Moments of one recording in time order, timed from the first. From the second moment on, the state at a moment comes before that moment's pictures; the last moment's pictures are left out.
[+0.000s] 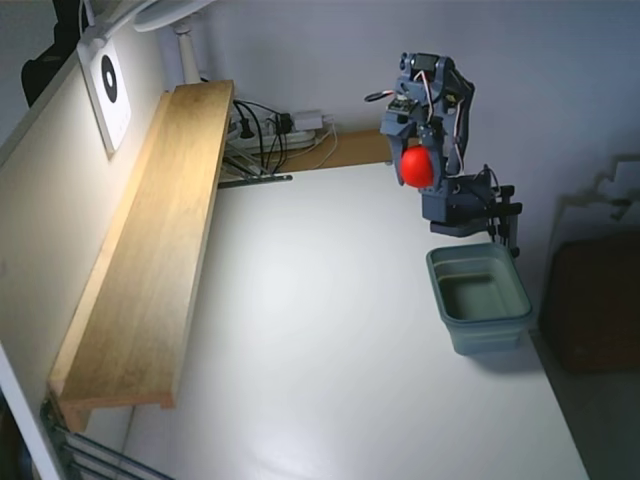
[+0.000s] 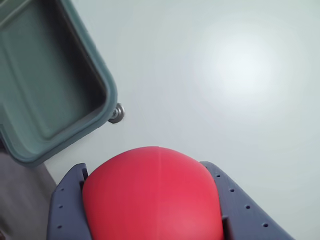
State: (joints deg) arm -35.8 133.1 95.8 98.7 -90.2
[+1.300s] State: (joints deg) arm -54.7 95.6 78.1 81.8 -90.2
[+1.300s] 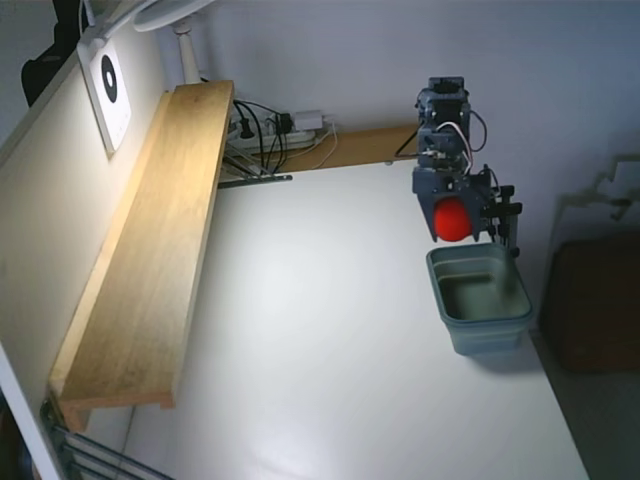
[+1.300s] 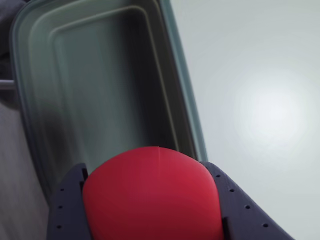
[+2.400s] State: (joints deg) arm -56.6 75.5 57.0 81.7 -90.2
